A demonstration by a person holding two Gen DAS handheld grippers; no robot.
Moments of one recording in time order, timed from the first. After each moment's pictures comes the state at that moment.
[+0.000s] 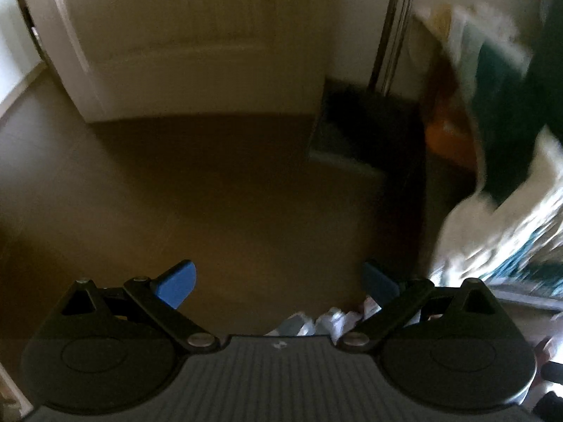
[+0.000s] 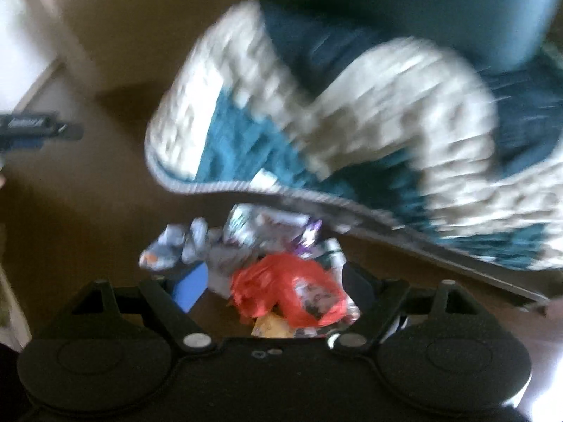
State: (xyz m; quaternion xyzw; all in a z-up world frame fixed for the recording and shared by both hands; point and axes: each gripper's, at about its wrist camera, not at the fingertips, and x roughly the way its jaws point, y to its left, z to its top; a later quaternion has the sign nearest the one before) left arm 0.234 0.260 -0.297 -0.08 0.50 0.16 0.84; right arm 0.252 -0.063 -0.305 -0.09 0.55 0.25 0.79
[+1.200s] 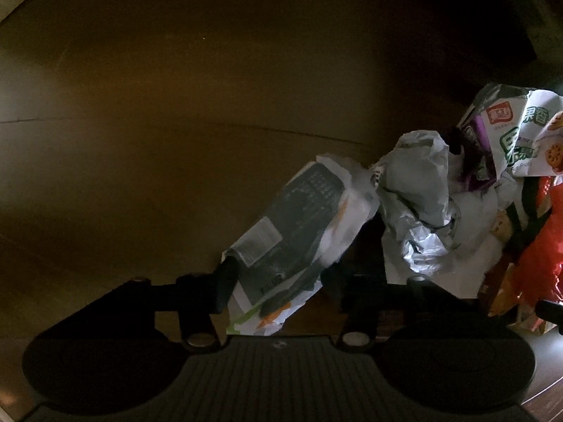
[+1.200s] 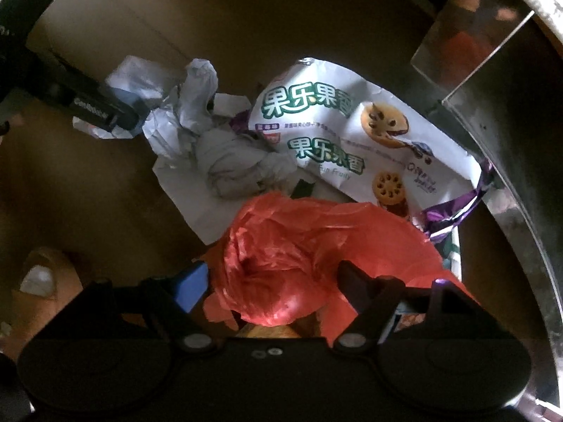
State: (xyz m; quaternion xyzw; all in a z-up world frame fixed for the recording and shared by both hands) left arm 0.246 0.264 -0.581 -0.07 0.67 0.08 0.73; right arm 0.260 0.042 -0.522 -0.29 0.60 0.32 0.68
